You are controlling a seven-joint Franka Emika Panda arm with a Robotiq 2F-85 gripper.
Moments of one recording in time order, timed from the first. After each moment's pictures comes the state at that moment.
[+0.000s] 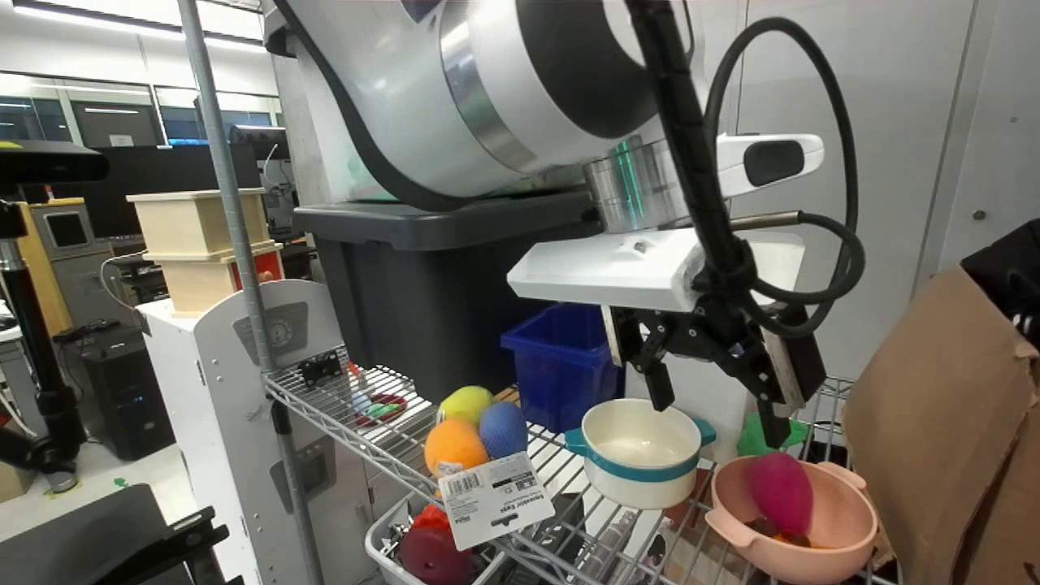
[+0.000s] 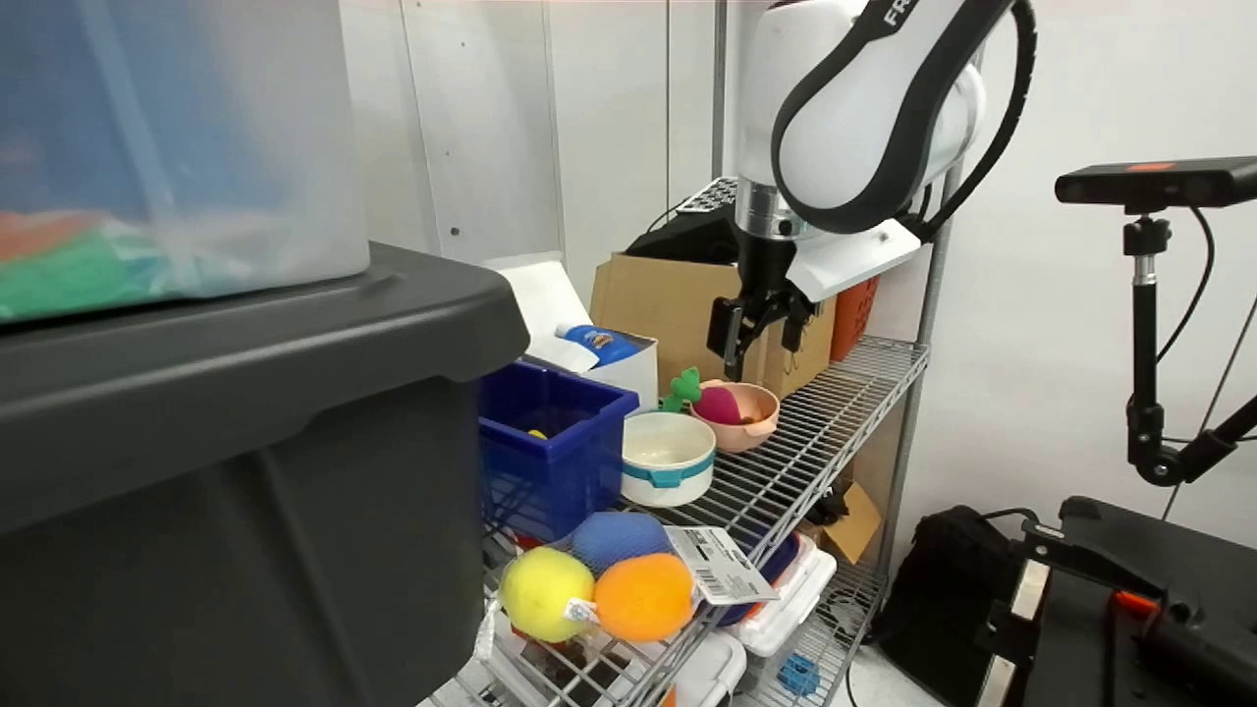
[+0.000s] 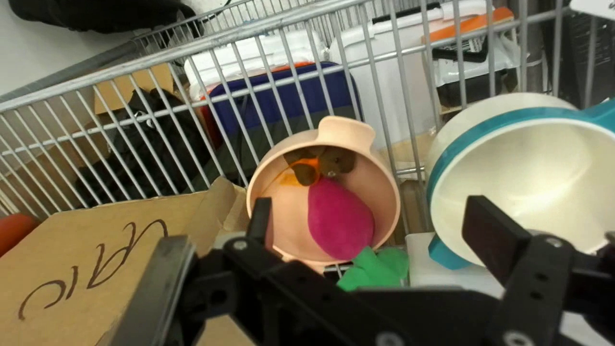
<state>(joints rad) -0.01 0.54 -0.20 -2.00 -0.23 2.75 0.21</state>
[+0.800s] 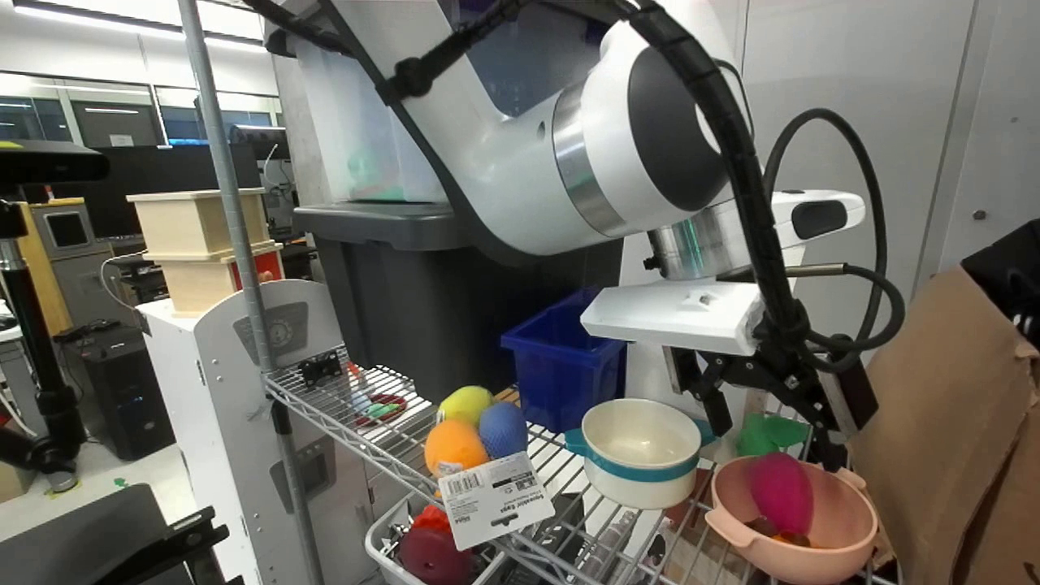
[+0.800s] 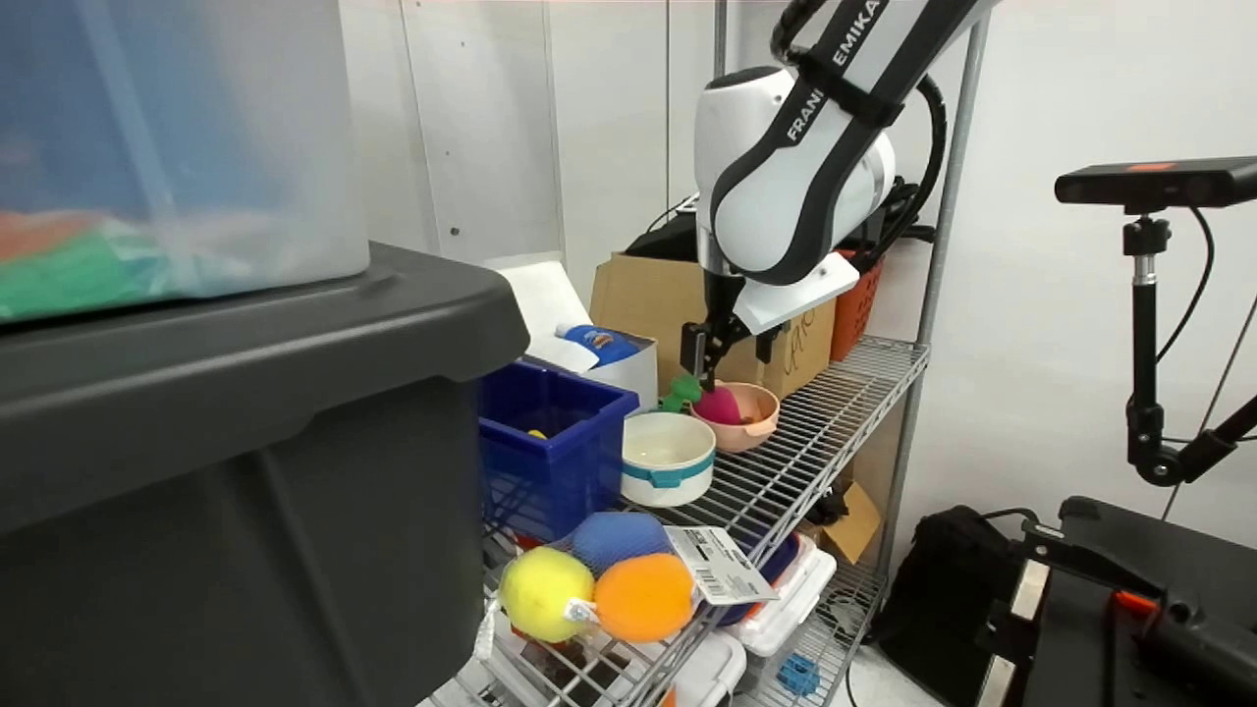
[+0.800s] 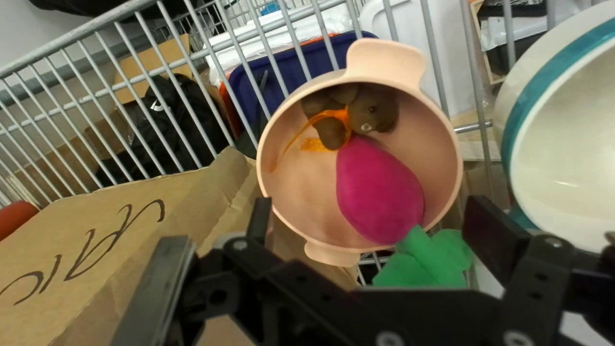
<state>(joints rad) 0.01 0.77 -0.25 -1.72 -0.22 2.68 0.29</state>
